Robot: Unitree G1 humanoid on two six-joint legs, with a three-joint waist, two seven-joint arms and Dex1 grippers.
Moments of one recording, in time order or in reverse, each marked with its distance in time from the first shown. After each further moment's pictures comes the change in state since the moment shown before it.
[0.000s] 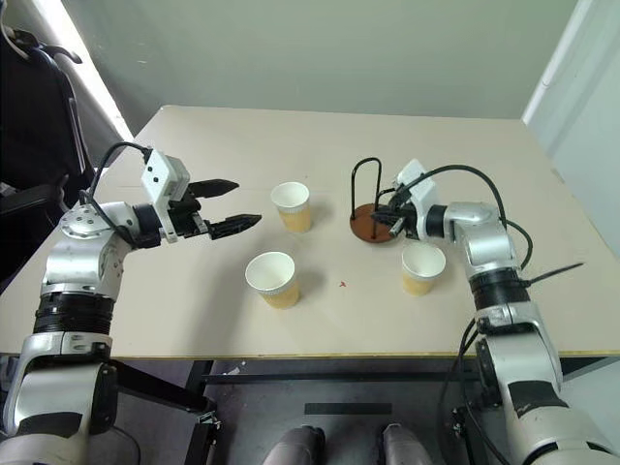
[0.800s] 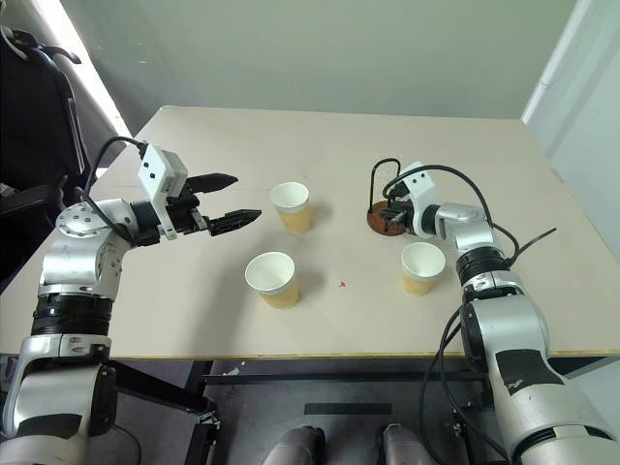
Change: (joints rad) left arm 0.019 0.002 0.011 -0.049 -0.016 0.013 0.029; right arm -0.290 0.070 -0.049 0.733 -0.080 -0.344 -0.212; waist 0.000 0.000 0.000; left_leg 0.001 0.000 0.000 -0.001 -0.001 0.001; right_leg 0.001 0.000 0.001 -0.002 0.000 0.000
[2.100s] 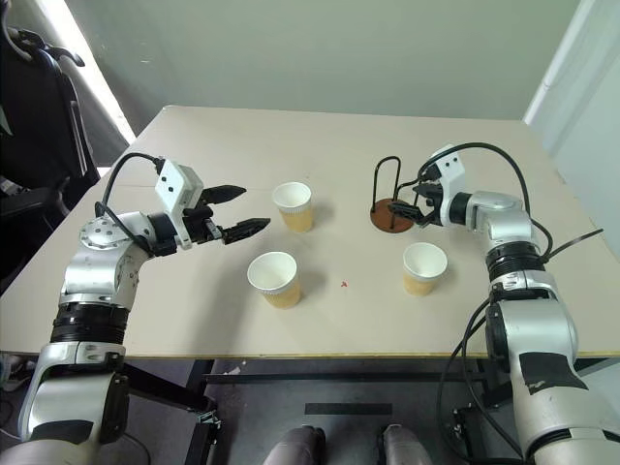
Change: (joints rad) left arm 0.041 -0.048 -0.009 -0.013 0.001 -0.004 0.035; right arm 0.029 -0.108 -0.029 -0.138 0.084 0.125 0.141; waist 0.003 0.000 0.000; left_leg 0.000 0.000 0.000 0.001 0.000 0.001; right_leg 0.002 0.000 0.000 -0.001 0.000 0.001
